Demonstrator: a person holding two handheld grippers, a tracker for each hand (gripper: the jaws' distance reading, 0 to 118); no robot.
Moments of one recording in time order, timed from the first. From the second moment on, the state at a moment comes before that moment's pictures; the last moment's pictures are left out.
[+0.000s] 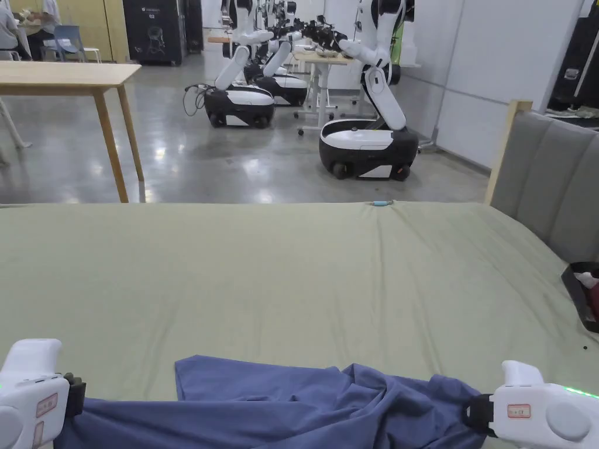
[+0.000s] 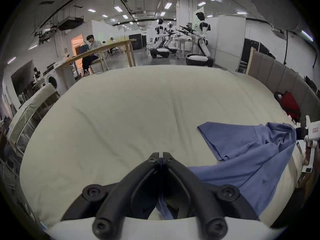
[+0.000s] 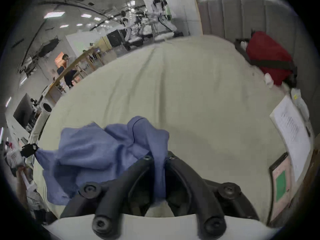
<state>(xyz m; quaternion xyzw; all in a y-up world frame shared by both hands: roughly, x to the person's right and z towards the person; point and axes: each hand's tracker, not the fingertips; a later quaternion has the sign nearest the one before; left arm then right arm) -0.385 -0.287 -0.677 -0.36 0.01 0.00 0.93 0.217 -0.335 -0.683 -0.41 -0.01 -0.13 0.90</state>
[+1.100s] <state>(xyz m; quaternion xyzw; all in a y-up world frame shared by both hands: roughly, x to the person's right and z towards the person) -0.444 -0.015 -0.751 -0.11 0.09 -0.03 0.99 0.117 -0.003 -0.752 -0.07 0.01 0.00 1.00</state>
